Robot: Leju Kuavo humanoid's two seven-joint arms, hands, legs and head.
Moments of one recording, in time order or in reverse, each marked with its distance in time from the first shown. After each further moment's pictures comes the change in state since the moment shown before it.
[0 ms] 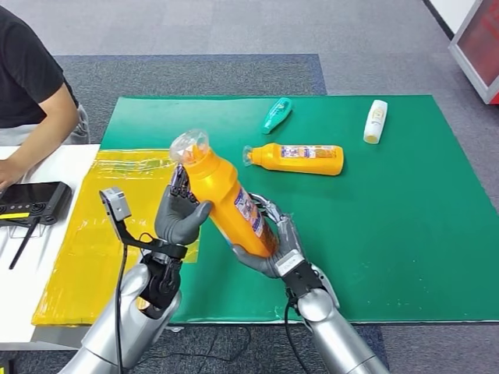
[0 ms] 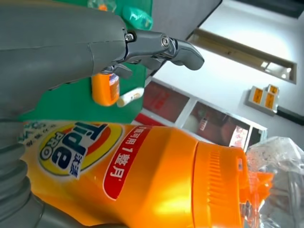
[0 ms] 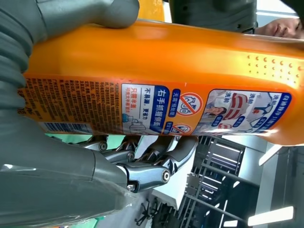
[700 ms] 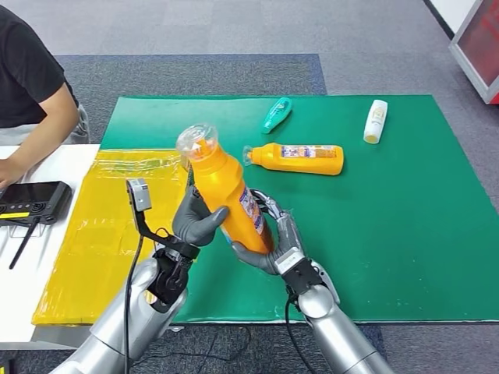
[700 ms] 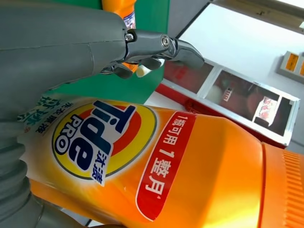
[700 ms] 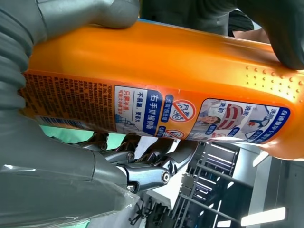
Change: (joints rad) left arm -0.051 -0.010 -0.046 0.095 0.055 -0.127 0.069; right arm -0.020 -0.012 0.023 -0.003 -0.008 -0.004 0.000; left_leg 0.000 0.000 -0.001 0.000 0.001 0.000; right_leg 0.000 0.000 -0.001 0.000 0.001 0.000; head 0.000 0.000
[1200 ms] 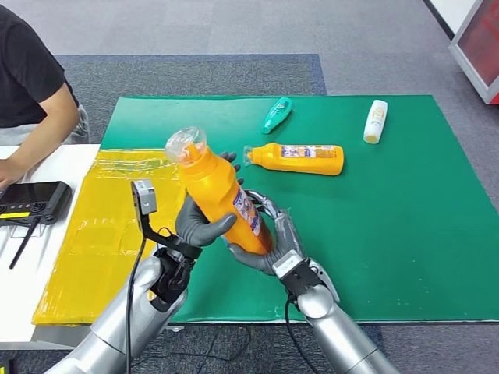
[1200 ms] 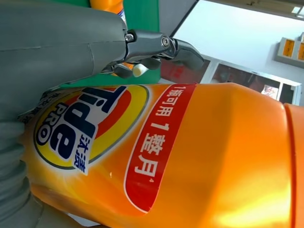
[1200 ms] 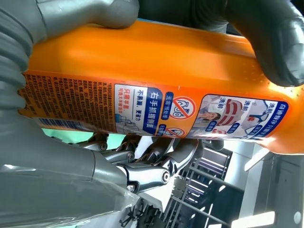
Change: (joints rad) left arm -0.016 0.011 -0.028 0.001 -0.065 -0.018 -0.039; right arm -0.016 -0.031 0.060 -0.017 -0.027 -0.023 -0.001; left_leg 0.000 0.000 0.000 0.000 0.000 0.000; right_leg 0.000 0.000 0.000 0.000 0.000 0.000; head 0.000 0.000
